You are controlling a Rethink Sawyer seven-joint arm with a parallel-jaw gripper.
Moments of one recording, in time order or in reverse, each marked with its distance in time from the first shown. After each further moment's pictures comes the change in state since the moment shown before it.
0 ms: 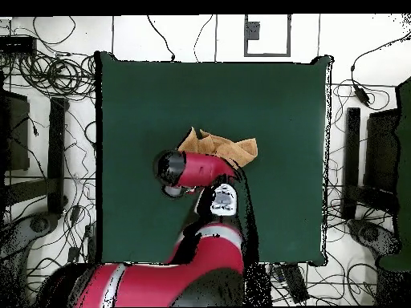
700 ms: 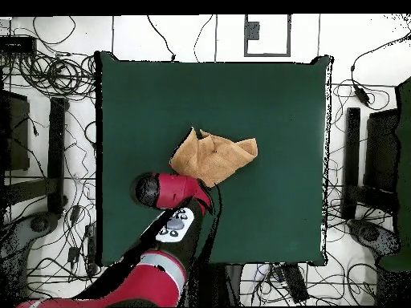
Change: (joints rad) arm 0.207 0.010 -0.190 0.118 0.117 -0.321 0.006
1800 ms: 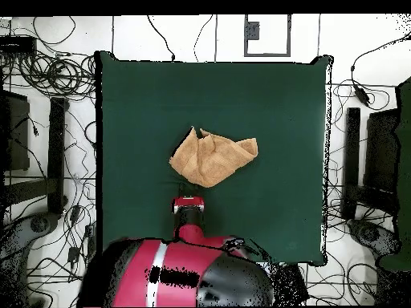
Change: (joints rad) arm -0.352 0.090 0.210 0.373 -0.505 -1.424 0.050
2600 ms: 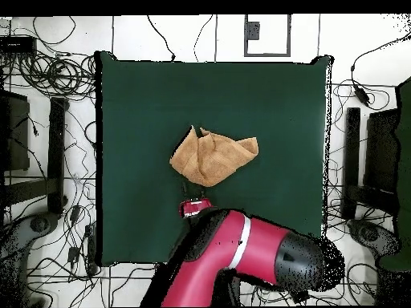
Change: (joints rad) arm -0.252 0.242 0.096 -0.133 -0.270 -0.444 0.000
